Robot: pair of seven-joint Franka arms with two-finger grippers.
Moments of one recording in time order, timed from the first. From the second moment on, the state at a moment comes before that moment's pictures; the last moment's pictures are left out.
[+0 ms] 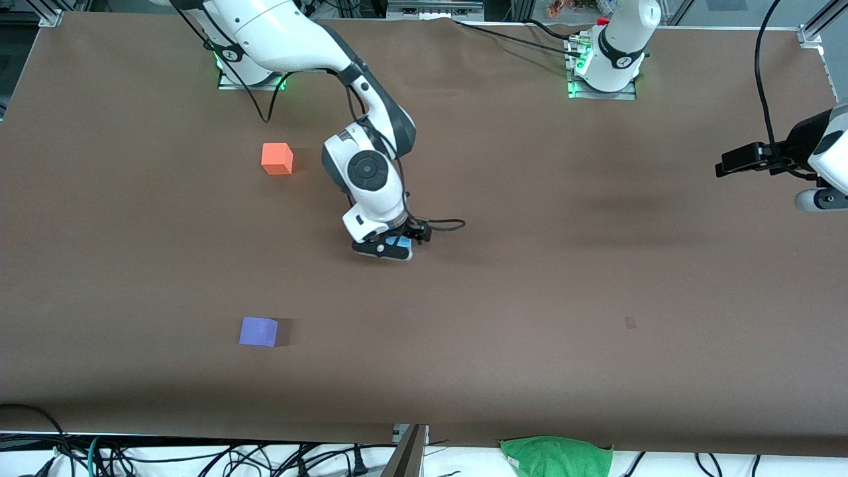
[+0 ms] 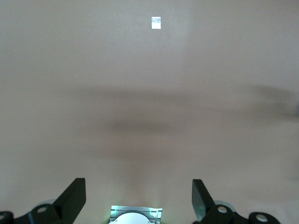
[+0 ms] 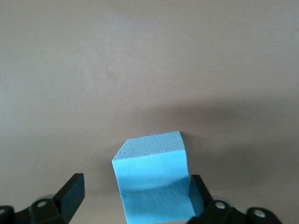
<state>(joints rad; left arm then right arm) 0.07 0.15 -0.02 -1.45 -0.06 1.38 -0.06 0.72 0.74 -0.02 -1.54 0.08 2.36 0.80</state>
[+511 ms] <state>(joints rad) 0.10 0.16 -0.02 -1.45 -0.02 1.38 -0.05 0.72 0.75 -0.03 -1.54 0.07 2.36 0.68</state>
